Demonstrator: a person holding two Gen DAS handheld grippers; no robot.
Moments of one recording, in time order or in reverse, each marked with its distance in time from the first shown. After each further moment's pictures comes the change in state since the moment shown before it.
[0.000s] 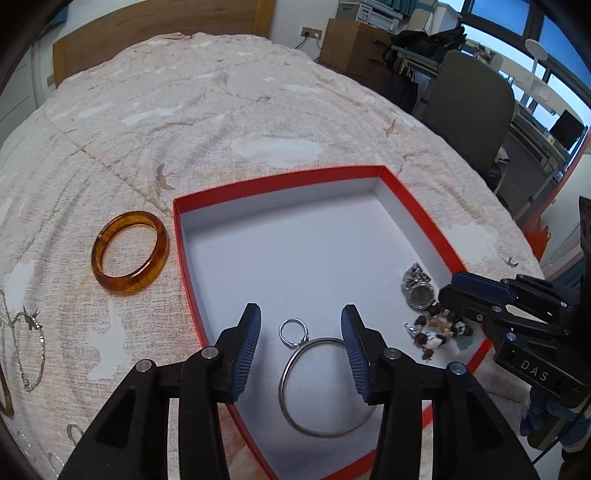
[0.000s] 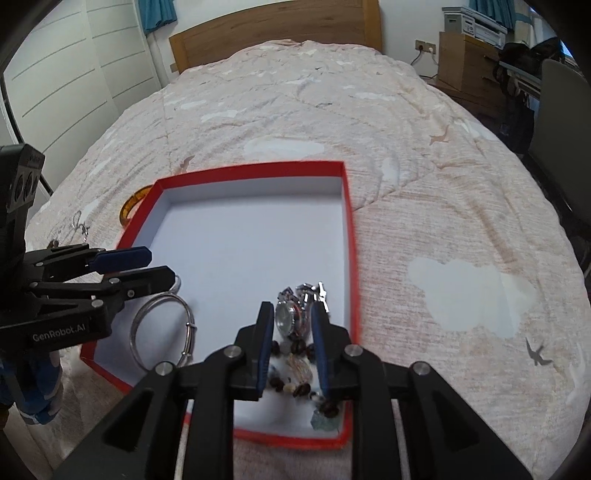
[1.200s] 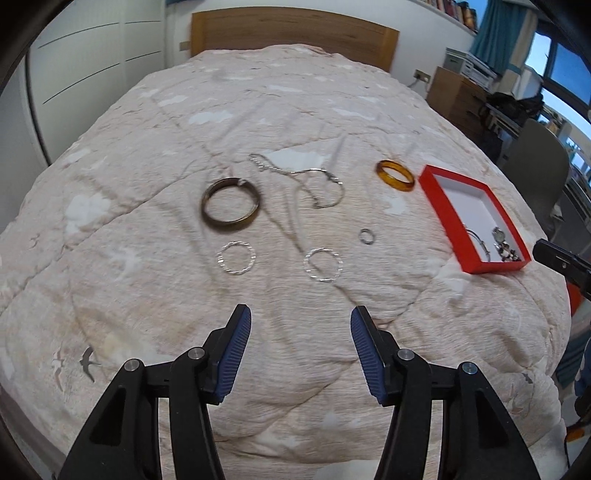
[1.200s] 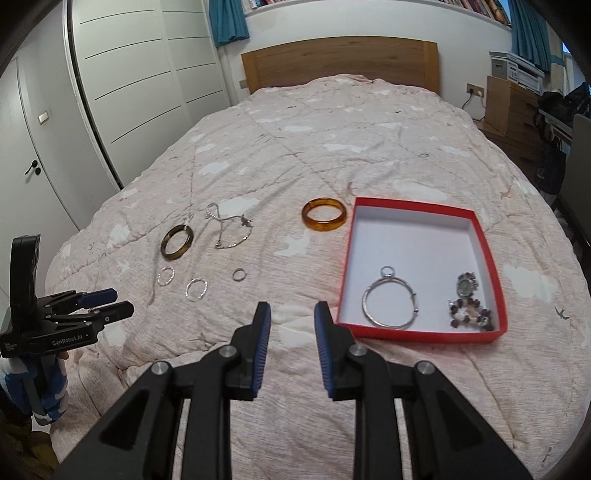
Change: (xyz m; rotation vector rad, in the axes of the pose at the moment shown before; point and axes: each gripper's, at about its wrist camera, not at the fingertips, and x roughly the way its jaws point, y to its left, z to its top) left arm -0.217 0.168 -0.196 -0.286 -0.092 0.271; right arm -0.104 0.198 -0.045 -0.136 -0.087 0.153
